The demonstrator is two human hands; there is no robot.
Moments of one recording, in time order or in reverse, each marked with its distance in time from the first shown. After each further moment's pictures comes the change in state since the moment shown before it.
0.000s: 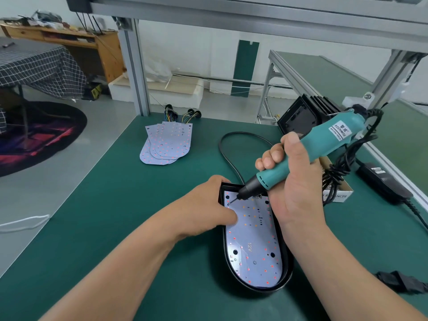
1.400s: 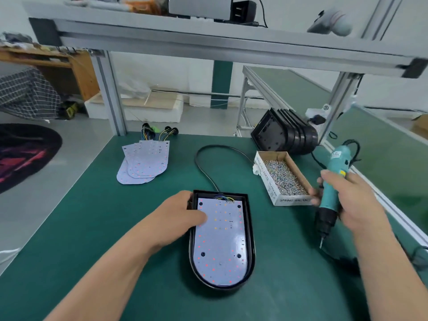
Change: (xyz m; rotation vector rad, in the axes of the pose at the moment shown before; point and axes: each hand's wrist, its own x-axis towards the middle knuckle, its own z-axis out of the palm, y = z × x) left_hand 0.006 -0.004 -0.008 -0.102 0.066 -0.004; right_hand 0.034 -0.100 -0.169 -0.645 0.352 0.240
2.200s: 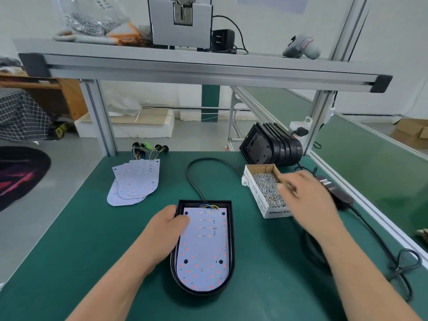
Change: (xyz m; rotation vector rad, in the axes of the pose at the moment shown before) left_hand 0.015 -0.009 0.004 -0.086 0.227 -0.043; right_hand -0.019 -0.005 0.041 -1.041 0.024 -0.620
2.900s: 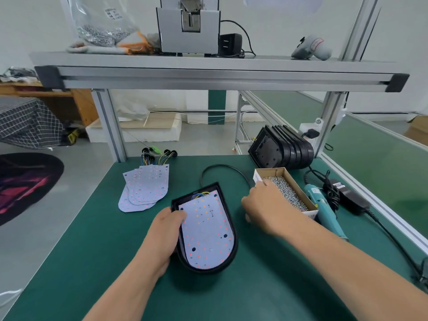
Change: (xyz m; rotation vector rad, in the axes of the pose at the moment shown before) left_hand 0.004 0.005 -0.005 -0.400 0.071 -0.041; right_hand 0.031 -0.084 0.061 -0.831 -0.466 -0.506
